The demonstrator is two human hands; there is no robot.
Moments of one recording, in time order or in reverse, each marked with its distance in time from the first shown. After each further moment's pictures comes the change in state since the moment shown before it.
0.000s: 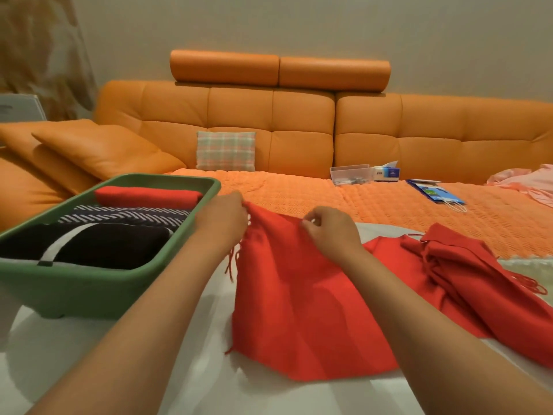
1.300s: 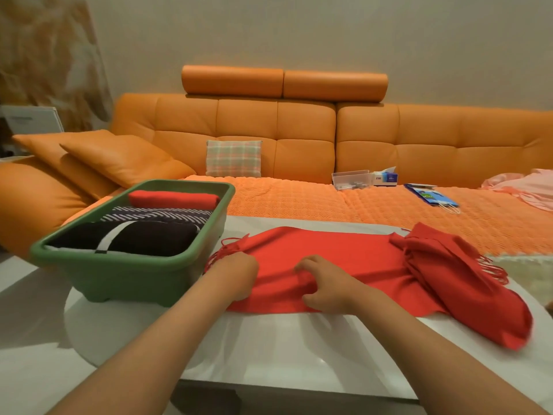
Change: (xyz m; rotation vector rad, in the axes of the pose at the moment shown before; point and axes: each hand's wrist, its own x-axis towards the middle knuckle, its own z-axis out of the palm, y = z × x) left_hand -0.089 -0.028 0.003 0.441 -0.520 0.304; right_hand -0.098 -0.002 0.005 -0.186 -0.545 -0.198
